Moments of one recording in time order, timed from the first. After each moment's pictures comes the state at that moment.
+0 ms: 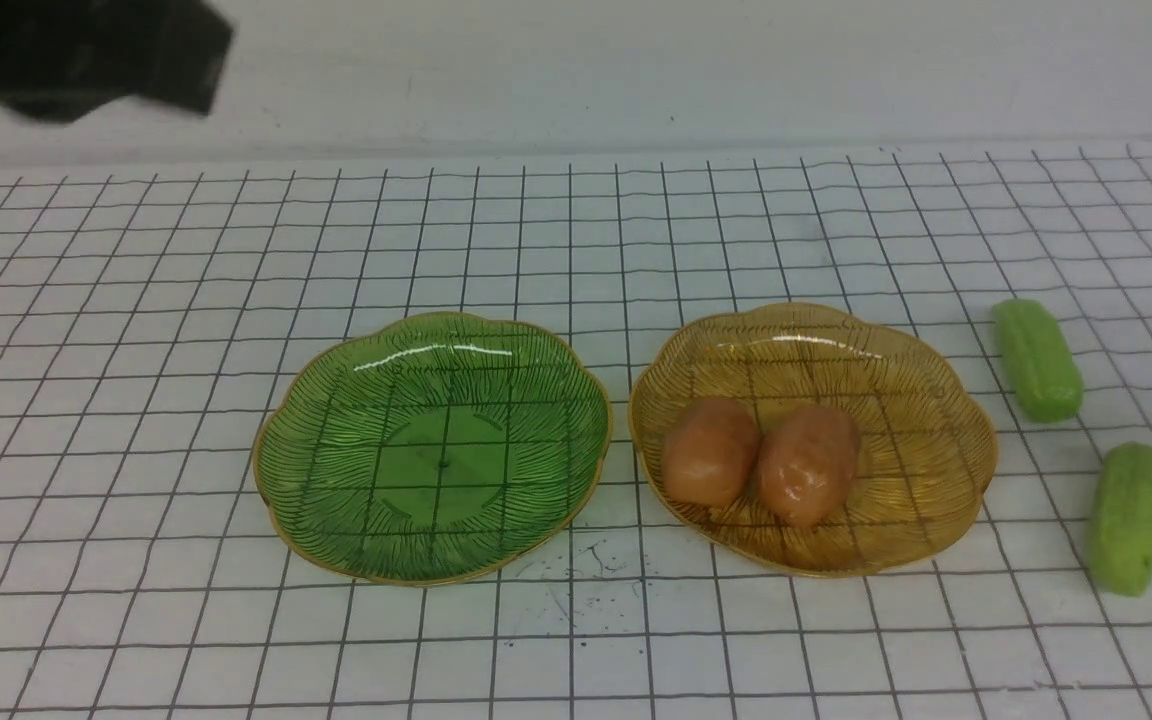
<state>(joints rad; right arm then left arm) -0.18 1.40 -1.04 0.15 1.02 -0.15 -0.53 1.04 -1.44 0.13 1.08 -0.01</state>
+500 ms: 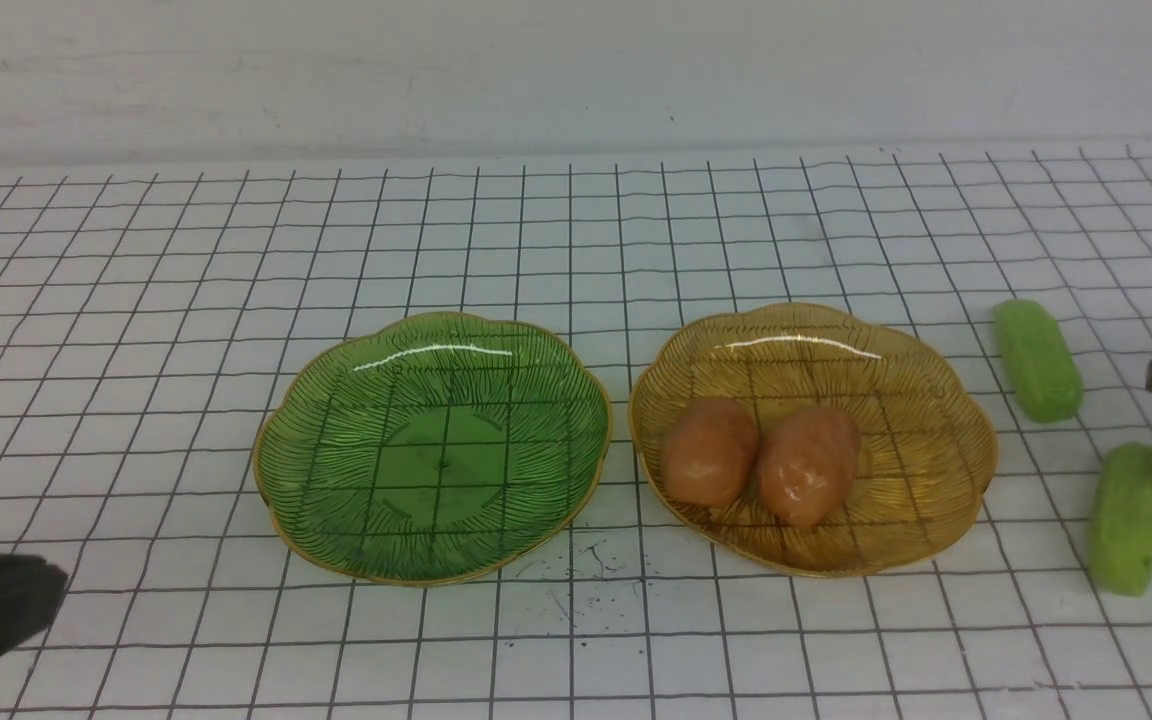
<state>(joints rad) -0.26 1.70 -1.04 0.36 0.76 -0.14 -0.53 0.58 -0.84 0.08 1.04 -0.01</state>
